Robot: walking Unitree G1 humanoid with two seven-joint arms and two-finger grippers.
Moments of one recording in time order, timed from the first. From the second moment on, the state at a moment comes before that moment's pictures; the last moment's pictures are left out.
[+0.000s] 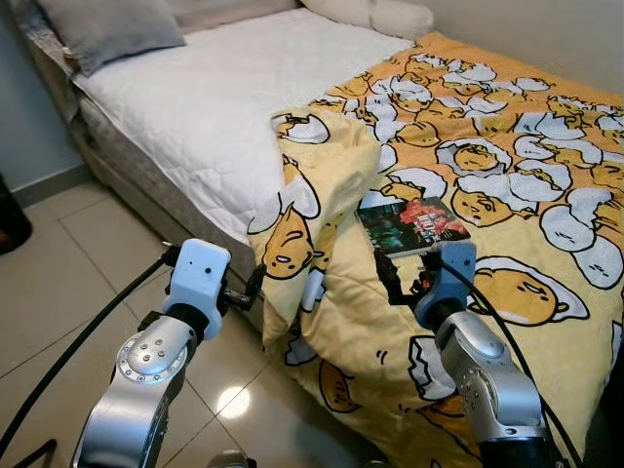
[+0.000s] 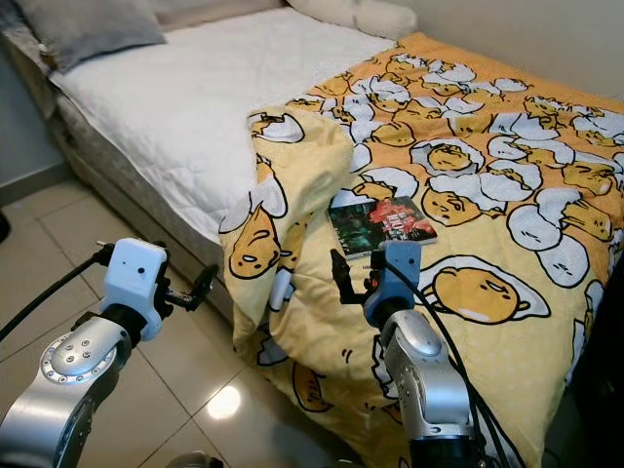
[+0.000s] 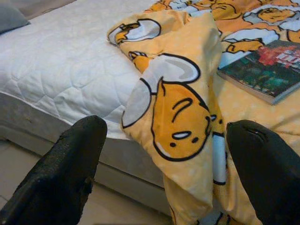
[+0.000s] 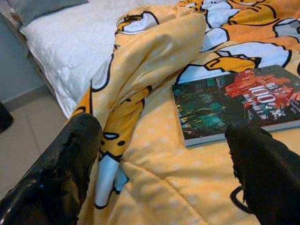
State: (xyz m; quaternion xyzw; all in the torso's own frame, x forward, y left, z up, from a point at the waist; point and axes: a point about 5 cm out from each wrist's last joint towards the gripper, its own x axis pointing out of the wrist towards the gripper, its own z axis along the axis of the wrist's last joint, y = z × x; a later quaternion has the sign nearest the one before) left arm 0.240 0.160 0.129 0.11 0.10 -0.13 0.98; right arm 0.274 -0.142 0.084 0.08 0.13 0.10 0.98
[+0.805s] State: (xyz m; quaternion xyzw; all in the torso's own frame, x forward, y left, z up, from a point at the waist) left arm 0.240 0.174 0.130 0.13 0.09 -0.11 0.98; right arm 0.276 -0.103 0.088 0.07 0.14 0.22 0.96
